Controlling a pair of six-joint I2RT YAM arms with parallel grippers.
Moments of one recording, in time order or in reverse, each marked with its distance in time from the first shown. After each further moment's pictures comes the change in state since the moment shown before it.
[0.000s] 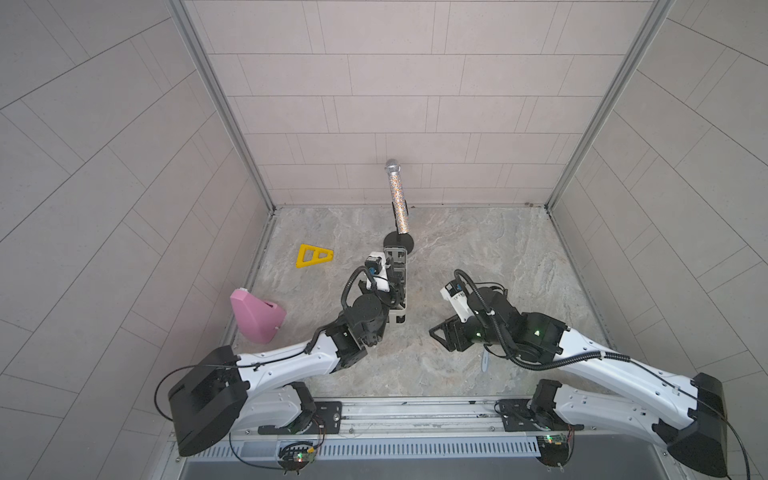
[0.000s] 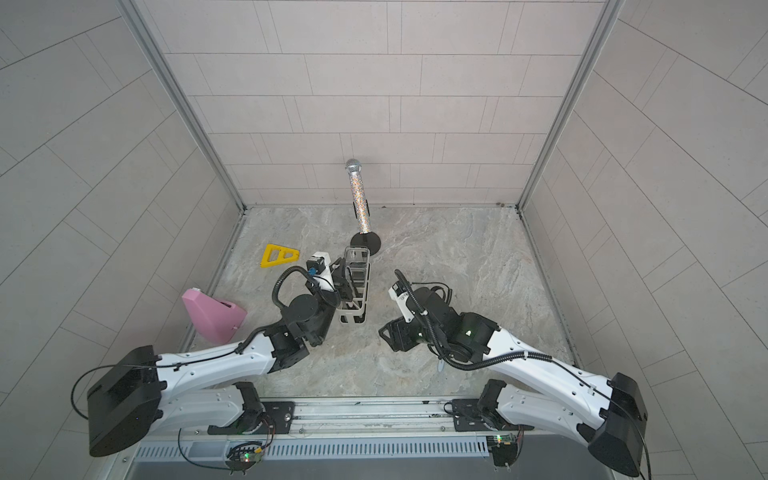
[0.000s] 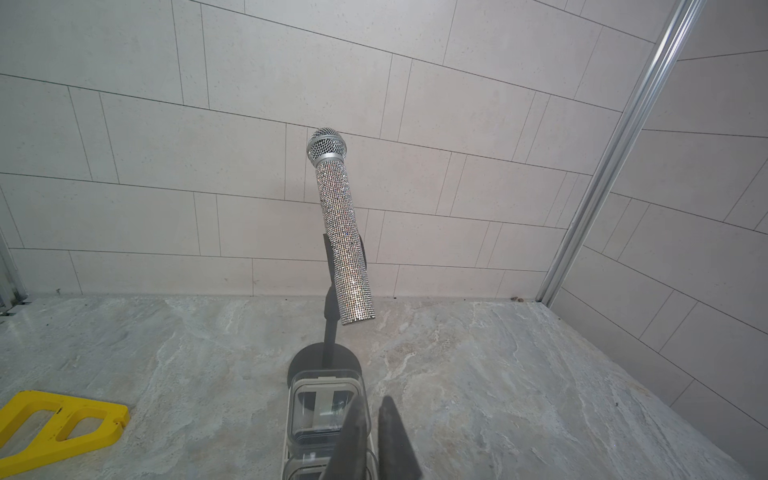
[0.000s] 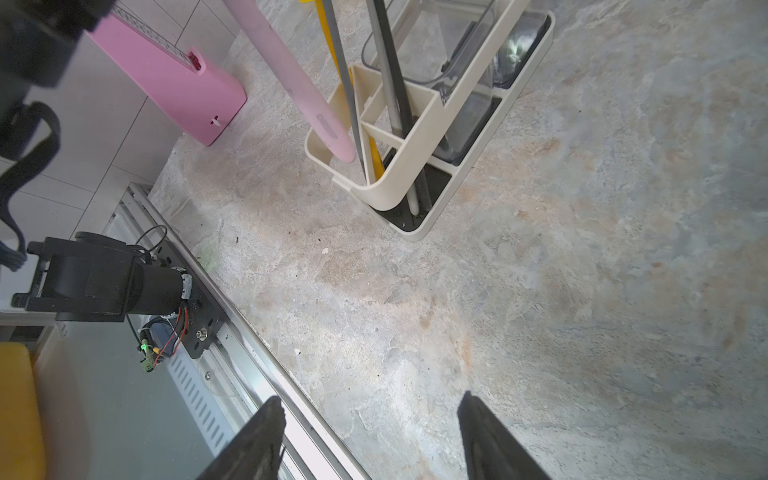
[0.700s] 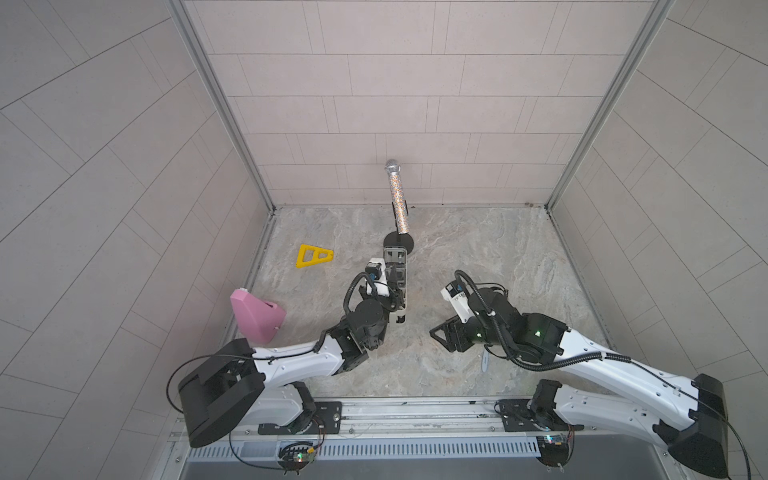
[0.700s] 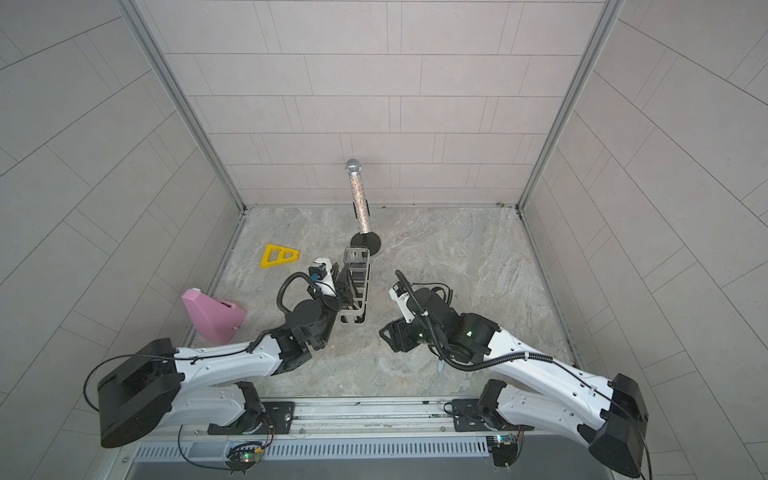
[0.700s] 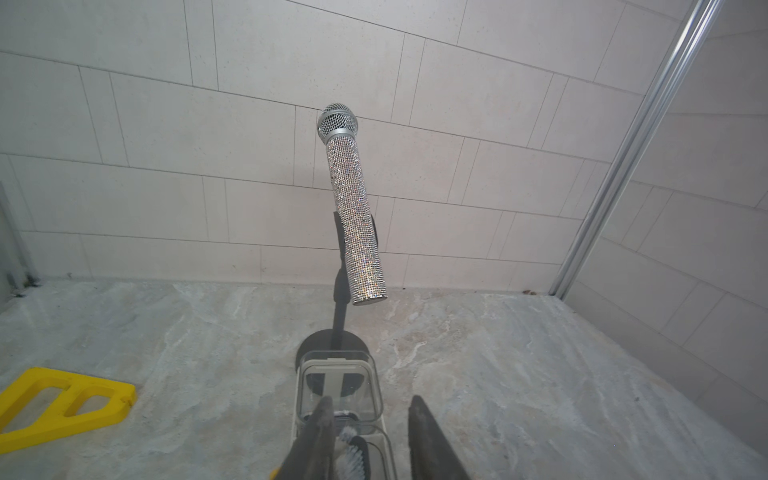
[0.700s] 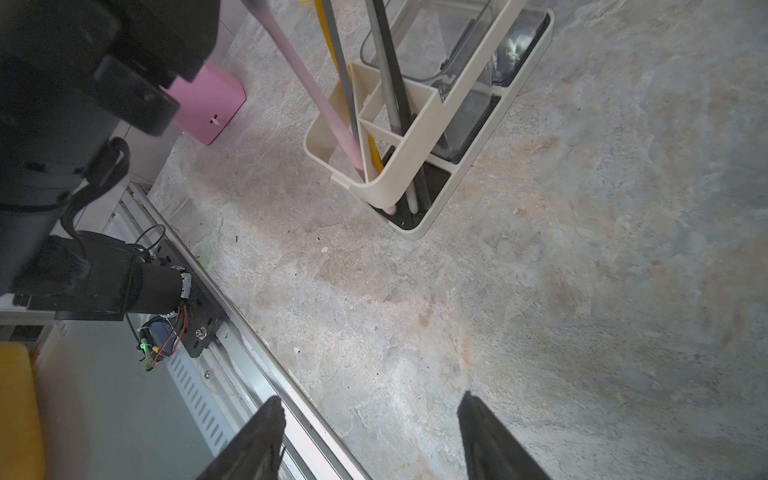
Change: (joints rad) left arm 0.000 0.062 -0.059 0.111 -0.022 -0.015; right arm -0.001 -0.006 -0.006 -0.001 0.000 0.000
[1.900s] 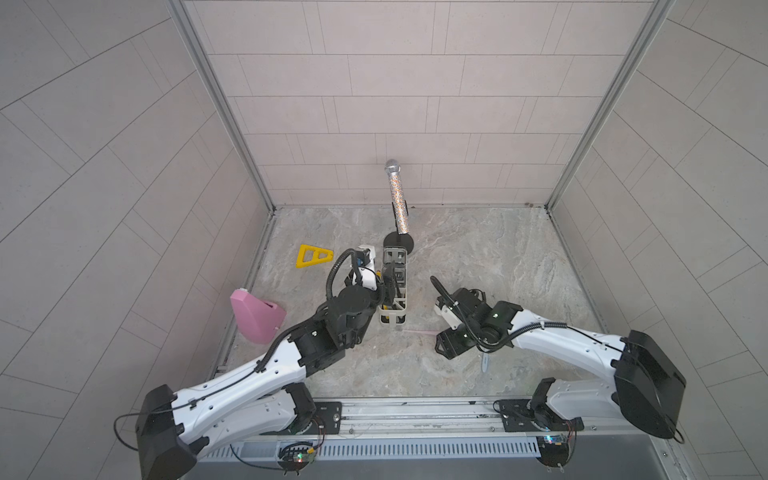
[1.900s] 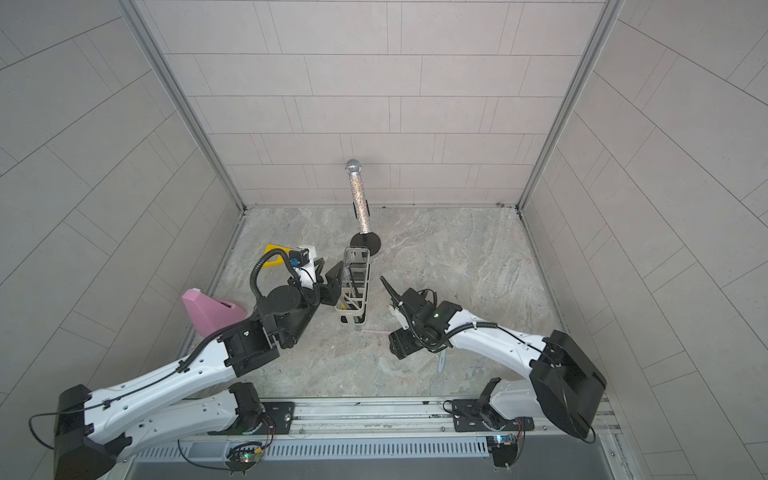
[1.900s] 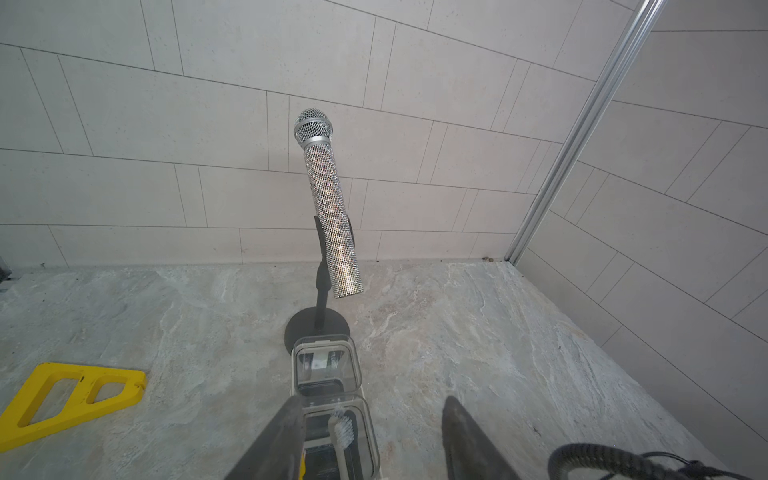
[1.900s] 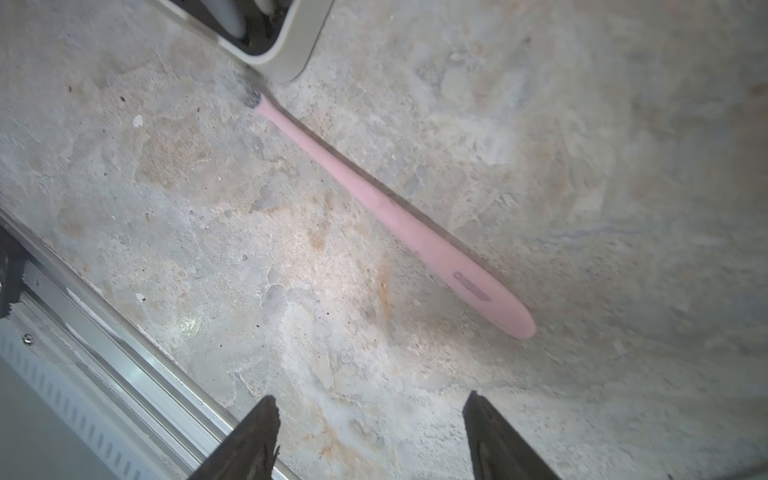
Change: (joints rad) left arm 0.000 -0.344 0.254 -0.811 0.133 -0.158; right arm -0.089 0.373 -0.003 -0.072 -0.072 -0.156
